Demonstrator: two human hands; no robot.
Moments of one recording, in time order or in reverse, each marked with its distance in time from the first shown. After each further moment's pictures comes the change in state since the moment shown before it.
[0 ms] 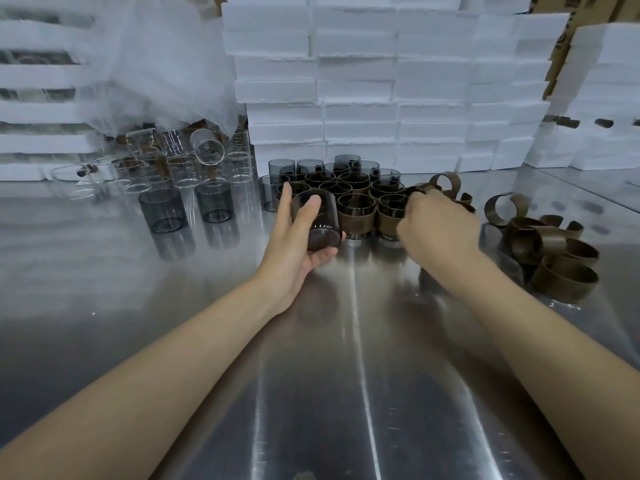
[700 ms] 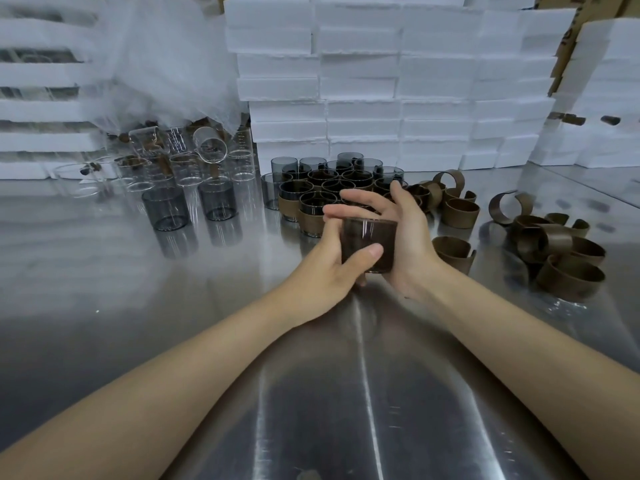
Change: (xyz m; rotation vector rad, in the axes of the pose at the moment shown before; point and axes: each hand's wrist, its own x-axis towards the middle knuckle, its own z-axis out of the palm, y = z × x) left_hand -0.017 -0.017 0.009 0.675 -0.335 0.188; right_hand -0.016 -0.031 0.021 1.731 -0.430 0.137
